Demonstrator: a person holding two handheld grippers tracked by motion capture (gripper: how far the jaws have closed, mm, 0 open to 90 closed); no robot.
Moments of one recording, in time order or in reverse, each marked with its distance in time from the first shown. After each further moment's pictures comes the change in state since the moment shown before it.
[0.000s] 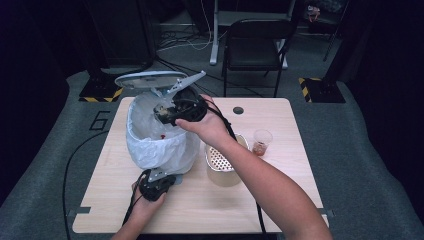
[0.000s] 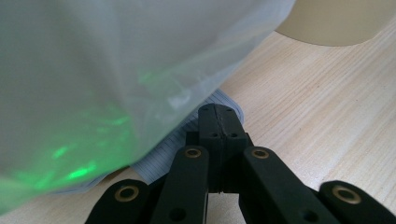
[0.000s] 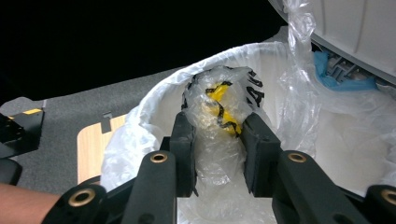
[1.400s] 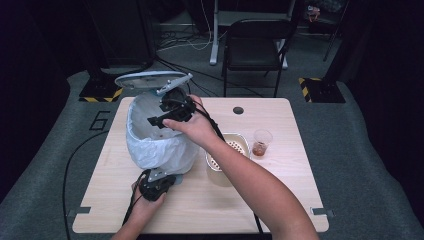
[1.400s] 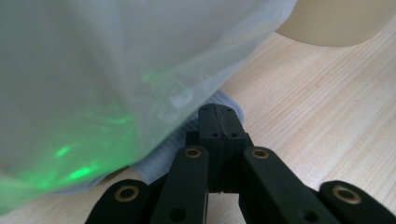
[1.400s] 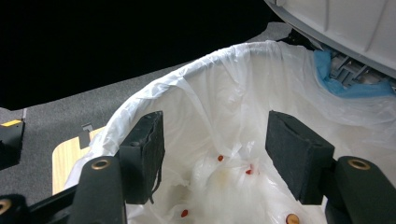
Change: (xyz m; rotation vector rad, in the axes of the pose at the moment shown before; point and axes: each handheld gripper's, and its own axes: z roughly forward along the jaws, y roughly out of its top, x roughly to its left) left arm 0.001 0.000 0.000 0.004 -0.004 0.000; right arm -0.004 0.004 0.037 -0.010 -0.057 0.034
